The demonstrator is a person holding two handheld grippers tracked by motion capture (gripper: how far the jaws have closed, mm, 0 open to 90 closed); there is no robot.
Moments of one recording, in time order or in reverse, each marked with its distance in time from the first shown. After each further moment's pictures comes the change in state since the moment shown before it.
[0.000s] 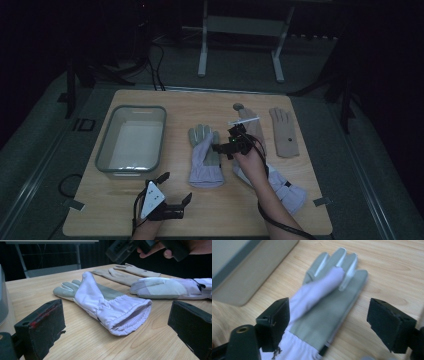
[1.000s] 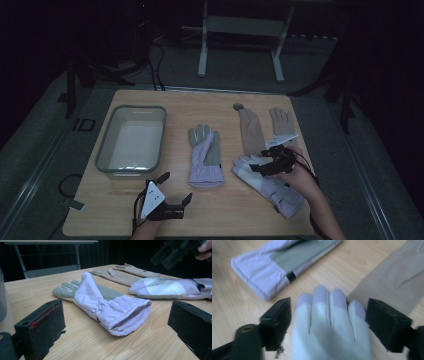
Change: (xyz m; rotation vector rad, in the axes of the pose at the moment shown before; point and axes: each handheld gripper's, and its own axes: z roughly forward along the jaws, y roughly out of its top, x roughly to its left) left arm 0.000 0.000 0.000 -0.004 -0.004 0.003; right arm -0.070 -0.074 -0.073 0.057 0.041 -0.289
